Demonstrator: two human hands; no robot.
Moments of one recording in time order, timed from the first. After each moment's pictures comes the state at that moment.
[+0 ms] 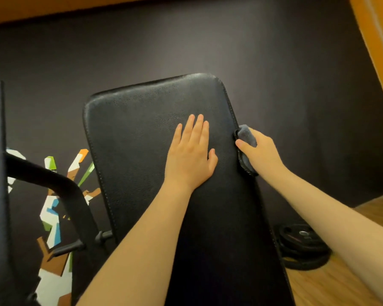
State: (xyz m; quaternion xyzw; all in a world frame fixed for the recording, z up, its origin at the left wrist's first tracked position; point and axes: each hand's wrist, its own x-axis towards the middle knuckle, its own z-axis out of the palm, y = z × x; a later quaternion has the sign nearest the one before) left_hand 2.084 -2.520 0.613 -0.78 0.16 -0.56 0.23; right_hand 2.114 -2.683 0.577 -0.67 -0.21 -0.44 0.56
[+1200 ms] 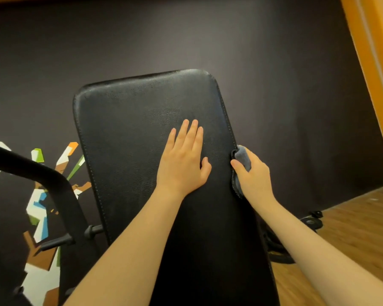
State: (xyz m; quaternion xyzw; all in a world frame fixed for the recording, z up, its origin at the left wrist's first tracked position) left_hand 2.079 -2.519 0.596 -0.79 0.16 -0.55 0.22; right_hand 2.107 -2.668 0.522 -0.64 -0.18 -0.44 0.61
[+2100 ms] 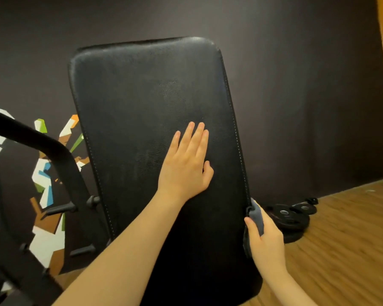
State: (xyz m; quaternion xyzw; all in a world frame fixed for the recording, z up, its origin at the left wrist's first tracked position) left_hand 2.072 -2.520 0.539 -0.79 0.16 -0.54 0.22; right_hand 2.074 -2.664 0.373 -0.69 -0.11 -0.37 0.61
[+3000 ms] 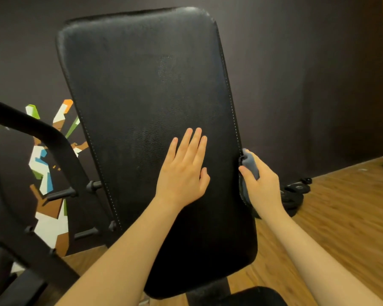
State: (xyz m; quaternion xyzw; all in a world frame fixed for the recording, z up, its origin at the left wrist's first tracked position) left_hand 2.058 -2.509 0.488 -0.82 0.17 -0.50 0.23; right_hand 2.082 -2.681 0.417 -0.68 -0.16 -0.39 0.59
